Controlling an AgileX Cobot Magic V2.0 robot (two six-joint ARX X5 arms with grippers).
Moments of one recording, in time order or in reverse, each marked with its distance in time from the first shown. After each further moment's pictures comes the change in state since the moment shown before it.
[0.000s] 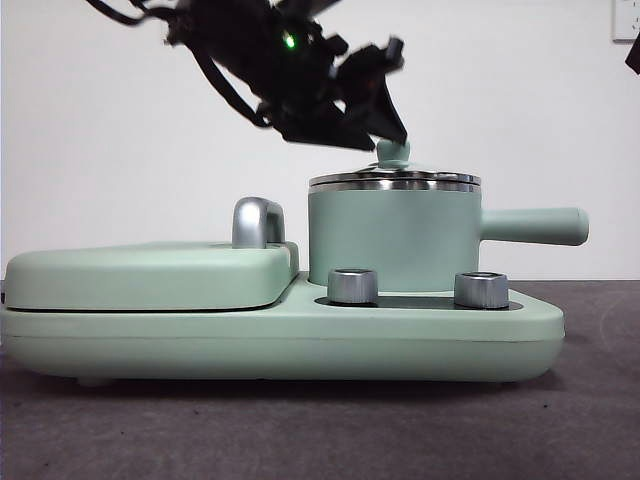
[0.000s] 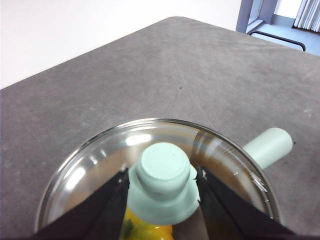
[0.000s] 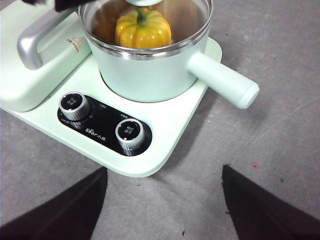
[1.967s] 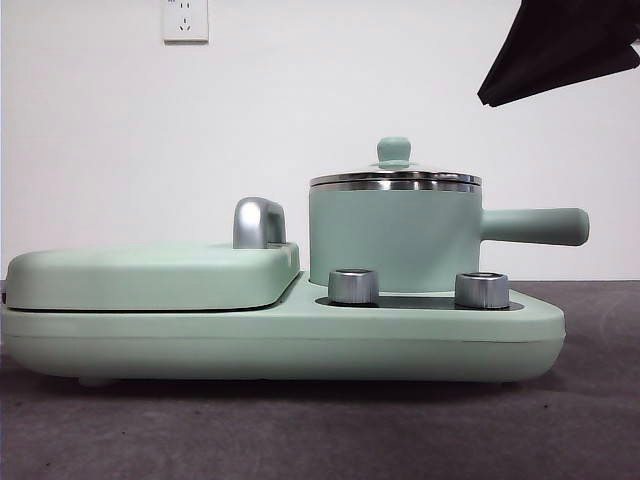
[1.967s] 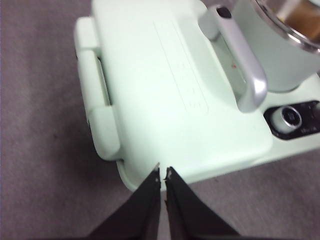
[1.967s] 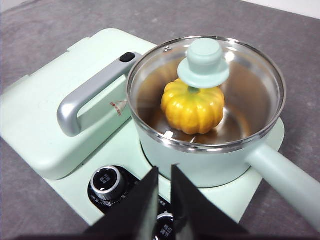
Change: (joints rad) left arm 0.315 -1.063 -0.494 -0.899 -0.057 -0.296; right arm 0.000 0.337 0.000 0.464 -0.173 -0.037
